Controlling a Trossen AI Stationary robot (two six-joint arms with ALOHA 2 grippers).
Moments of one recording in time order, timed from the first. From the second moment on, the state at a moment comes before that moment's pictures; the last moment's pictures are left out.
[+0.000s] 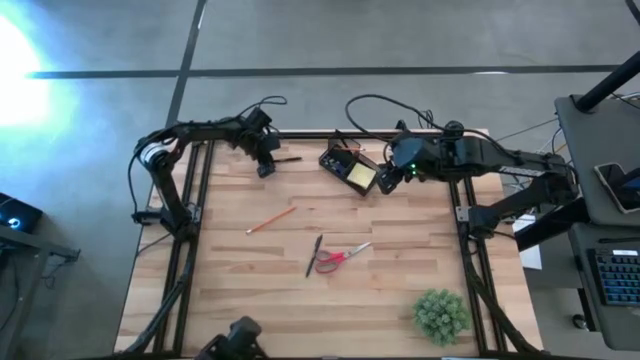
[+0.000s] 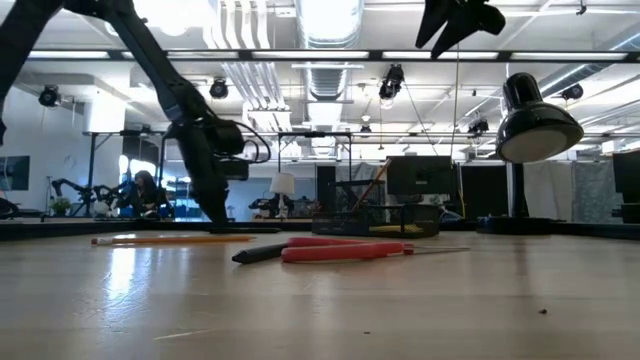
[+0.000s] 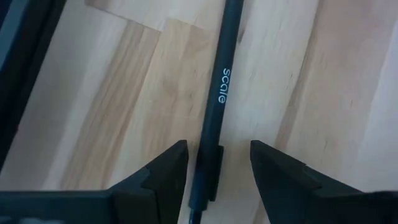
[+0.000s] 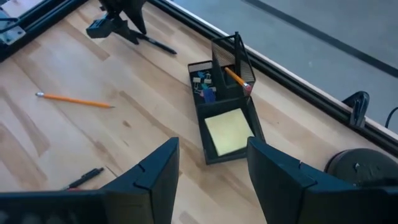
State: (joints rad) left arm 0.91 1.80 1.03 -0.46 0.25 0.53; right arm -0.08 1.30 1.46 -1.07 0.45 0.64
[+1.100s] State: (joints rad) left arm 0.61 1.48 1.26 -0.66 -0.12 0.71; right arm -0.08 1.30 1.46 -1.07 0.48 0.57
